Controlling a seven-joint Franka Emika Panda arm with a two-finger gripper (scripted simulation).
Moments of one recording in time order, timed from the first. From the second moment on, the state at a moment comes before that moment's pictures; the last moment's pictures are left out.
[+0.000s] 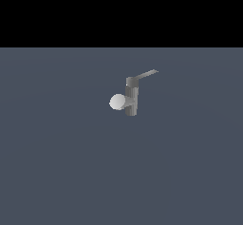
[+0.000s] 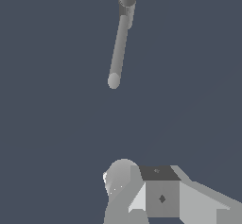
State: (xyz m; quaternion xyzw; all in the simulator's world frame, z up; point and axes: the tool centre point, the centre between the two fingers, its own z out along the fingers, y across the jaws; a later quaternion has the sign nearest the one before) arm -0.252 -0.025 0.455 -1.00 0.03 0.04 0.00
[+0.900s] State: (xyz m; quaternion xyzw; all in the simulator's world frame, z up) arm -0.240 -0.033 0.457 -1.00 0.05 0.03 0.00
